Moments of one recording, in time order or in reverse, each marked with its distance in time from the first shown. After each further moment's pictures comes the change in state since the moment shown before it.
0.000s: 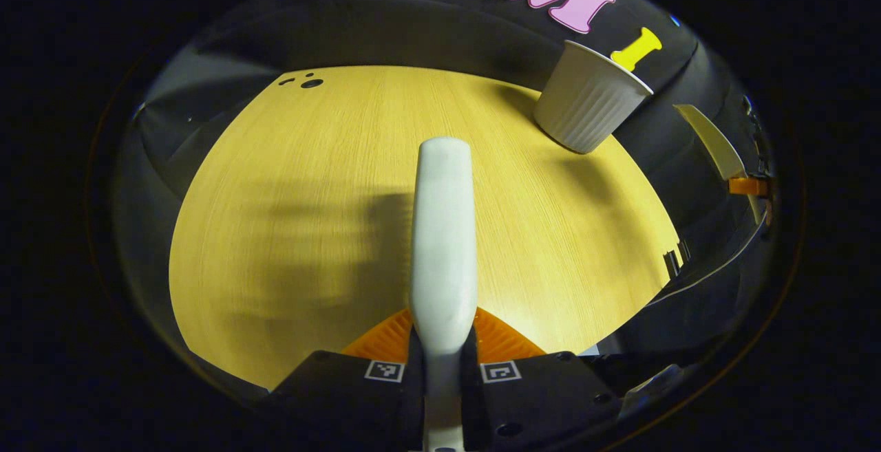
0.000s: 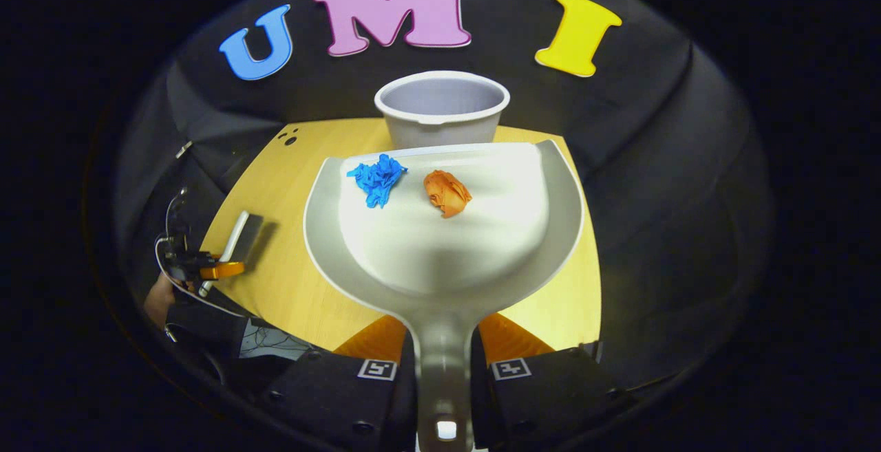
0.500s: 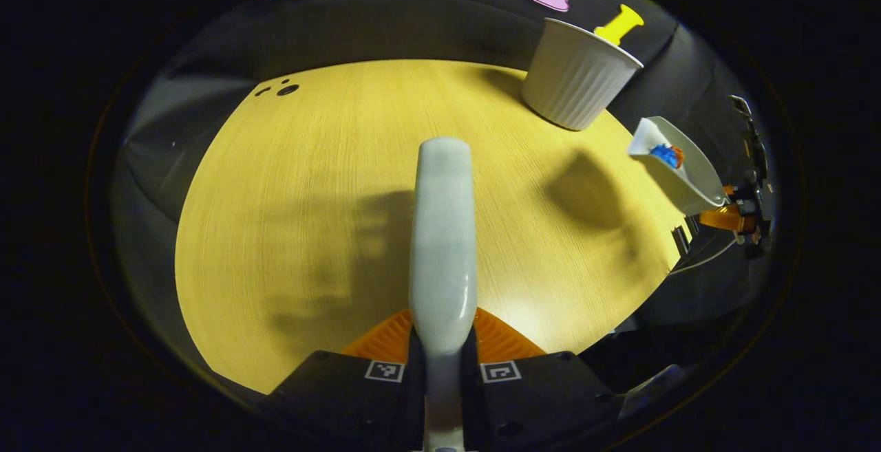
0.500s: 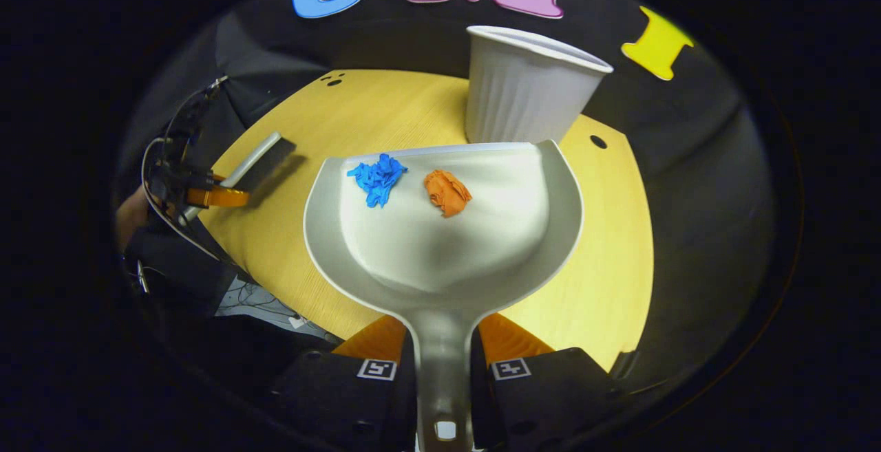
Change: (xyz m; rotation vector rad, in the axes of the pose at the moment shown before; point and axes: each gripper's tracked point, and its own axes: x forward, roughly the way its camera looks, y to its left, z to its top) left arm 0.018 -0.011 0.002 0.081 0.060 0.015; right arm 0.049 0.064 -0.080 -0.182 0.070 0.112
